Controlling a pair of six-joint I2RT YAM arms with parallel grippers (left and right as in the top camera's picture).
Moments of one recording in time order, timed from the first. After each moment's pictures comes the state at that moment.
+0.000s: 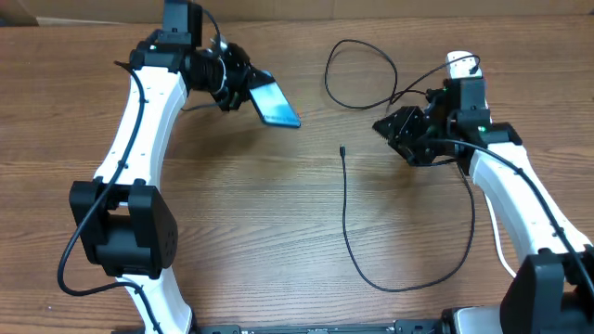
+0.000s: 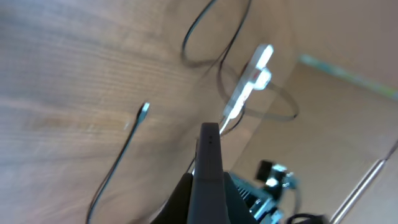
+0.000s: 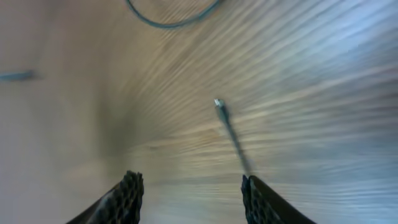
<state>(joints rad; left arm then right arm) -0.10 2.00 1.83 -0.96 0.79 -0.91 0.09 1.58 1.17 -0.65 -0.46 0.70</state>
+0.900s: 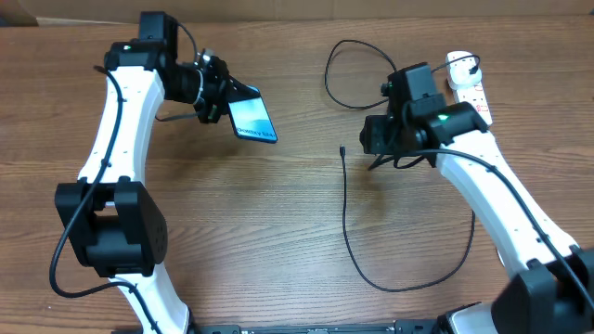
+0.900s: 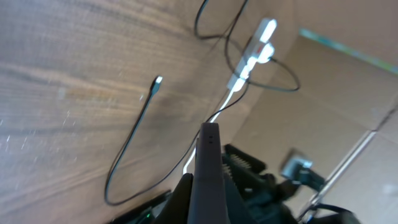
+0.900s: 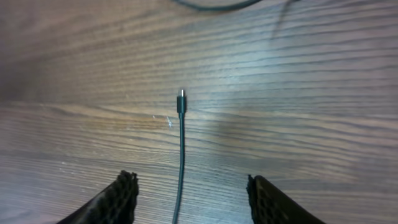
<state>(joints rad) 0.00 2.01 1.83 -1.10 0.93 -0.72 0.32 1.63 1.34 -0.87 -0.07 0.33</state>
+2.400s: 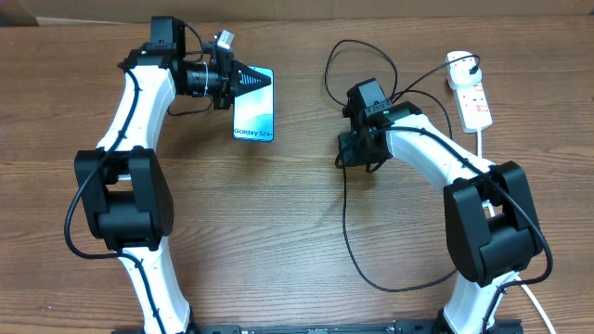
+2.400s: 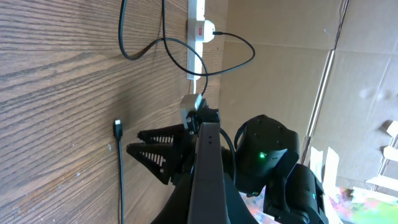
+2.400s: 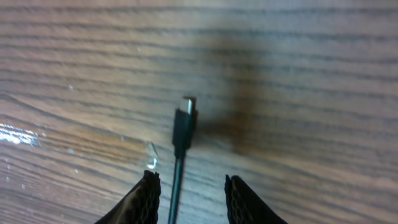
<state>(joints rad) 0.00 2.18 1.83 -0.84 1.22 -0.42 0.37 1.97 1.34 -0.69 -0.11 0.21</state>
